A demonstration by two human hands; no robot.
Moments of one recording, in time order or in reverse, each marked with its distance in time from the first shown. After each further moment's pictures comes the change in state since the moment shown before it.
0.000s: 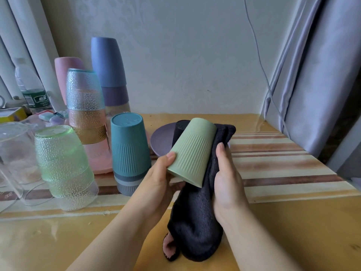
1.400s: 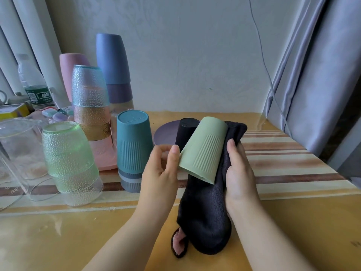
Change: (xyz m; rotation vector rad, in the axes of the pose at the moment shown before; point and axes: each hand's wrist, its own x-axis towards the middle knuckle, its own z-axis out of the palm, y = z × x) left_hand -0.005 -0.003 0.006 0.439 0.368 0.320; right_hand 0.002 -0.010 -0.006 -0.073 0.119 -0.094
